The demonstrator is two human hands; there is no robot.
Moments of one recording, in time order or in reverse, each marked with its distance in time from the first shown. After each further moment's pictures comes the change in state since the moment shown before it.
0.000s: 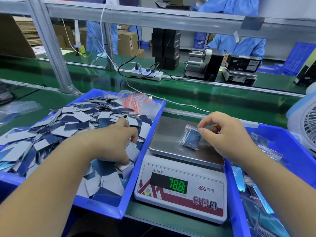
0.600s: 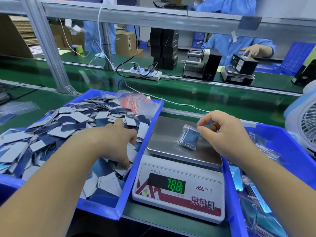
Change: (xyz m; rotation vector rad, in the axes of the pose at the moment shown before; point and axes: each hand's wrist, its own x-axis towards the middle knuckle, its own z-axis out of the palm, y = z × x) left_hand 0.003 0.015 -0.006 0.123 -0.080 -0.101; right_hand 0.002 0.001 -0.001 -0.026 0.041 -0.017
